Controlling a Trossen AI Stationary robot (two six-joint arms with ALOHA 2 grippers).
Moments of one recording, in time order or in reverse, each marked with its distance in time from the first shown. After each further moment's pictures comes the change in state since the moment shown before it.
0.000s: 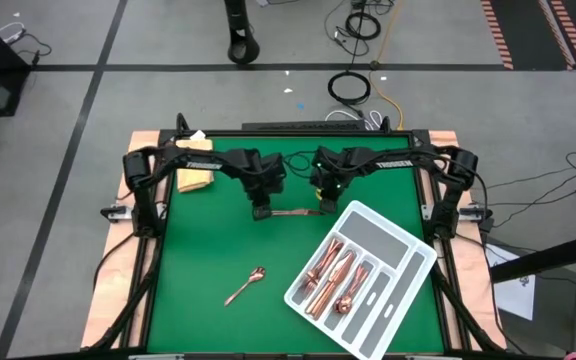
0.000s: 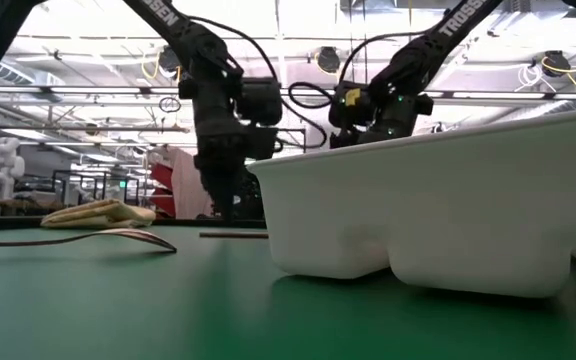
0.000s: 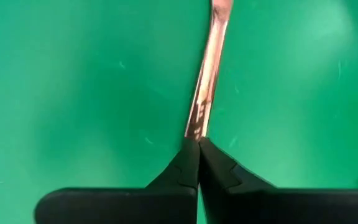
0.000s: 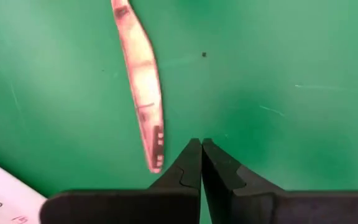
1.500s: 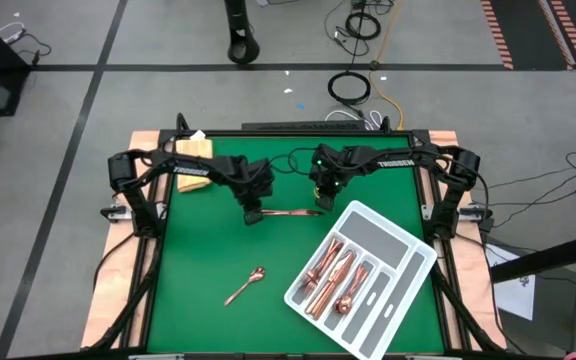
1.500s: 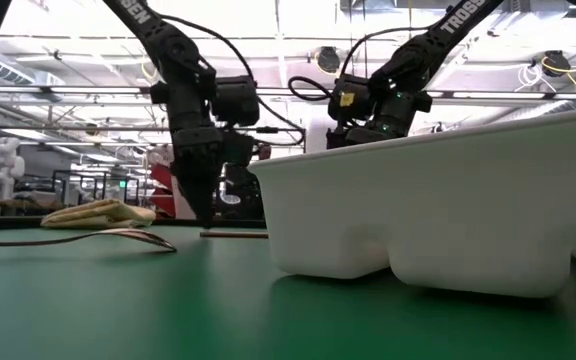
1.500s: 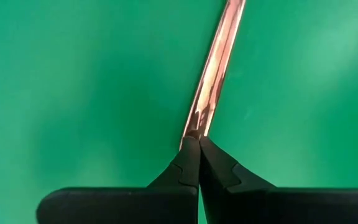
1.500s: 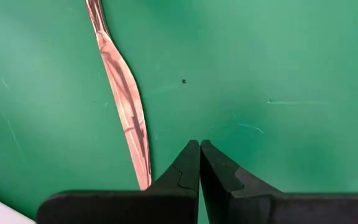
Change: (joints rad) left arm -0.012 -0.120 -0.208 0.159 -0.039 -0.089; right arm -0.009 -0.018 0.006 0.039 0.038 0.113
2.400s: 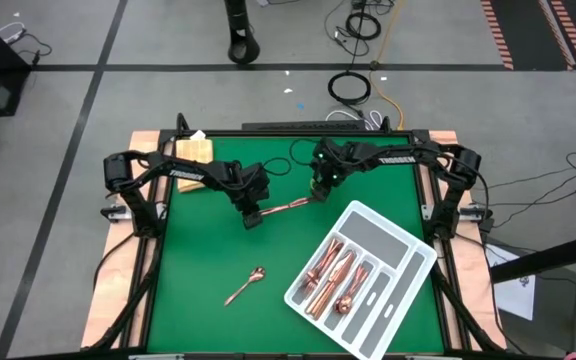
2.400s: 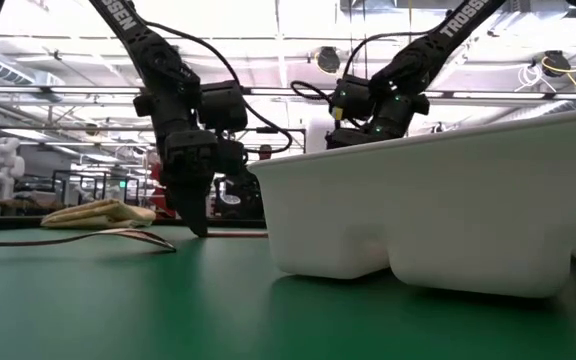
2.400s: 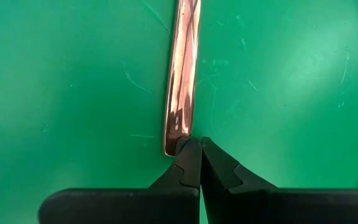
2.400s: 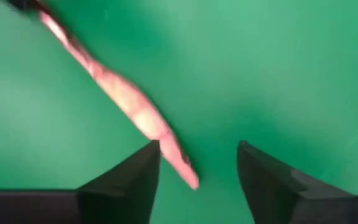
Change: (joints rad) left arm -0.002 -0.003 -0.144 0.154 0.073 -0.131; right arm -0.036 0.000 0.000 0.055 0.030 0.157
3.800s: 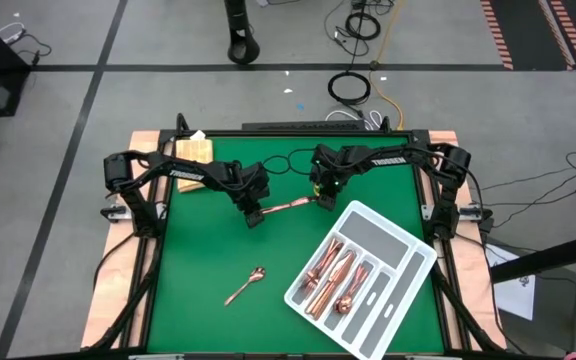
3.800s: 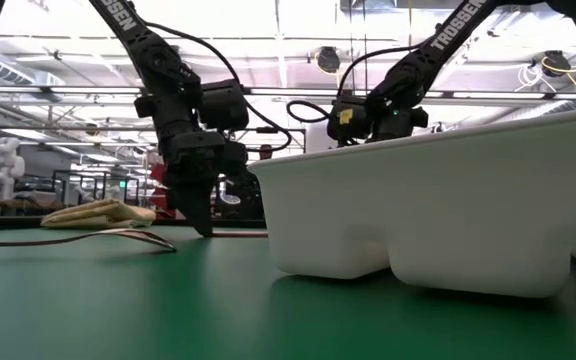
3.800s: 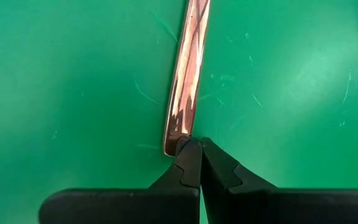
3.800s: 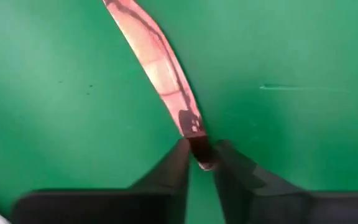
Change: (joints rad) left arm 0.001 0.002 -0.002 0.038 -0.018 -0.063; right arm 0.015 0.096 0.000 -0.047 -0.072 -0.238
